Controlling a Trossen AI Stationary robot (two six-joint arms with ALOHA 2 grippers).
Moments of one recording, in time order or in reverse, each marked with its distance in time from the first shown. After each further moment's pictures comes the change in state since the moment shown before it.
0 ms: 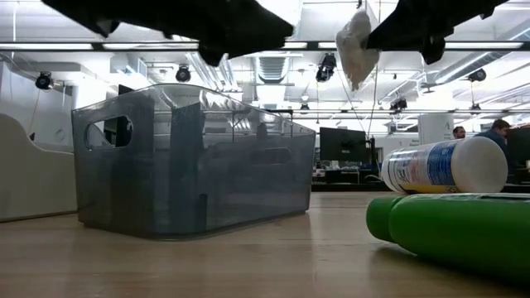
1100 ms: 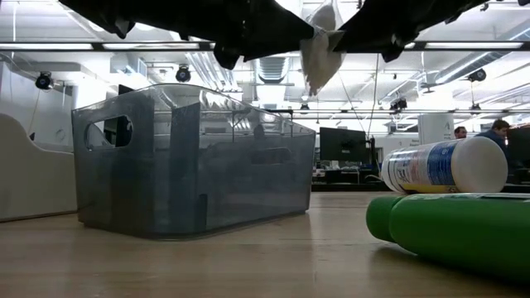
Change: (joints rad) left arm 0.015 0.085 0.092 -0.018 0.037 -0.005; right arm -0.019 0.294 0.081 0.281 -0.161 -0.289
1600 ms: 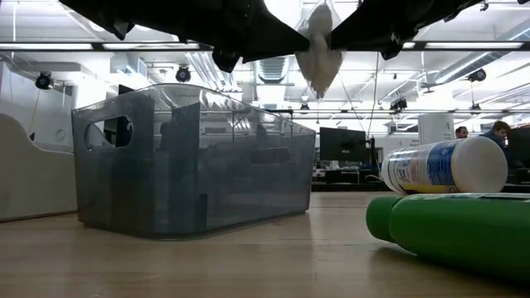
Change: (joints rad) left arm 0.000 -0.001 0.000 -0.044 -0.001 -0.007; right arm -0.004 -0.004 0.007 -0.006 -0.004 -0.016
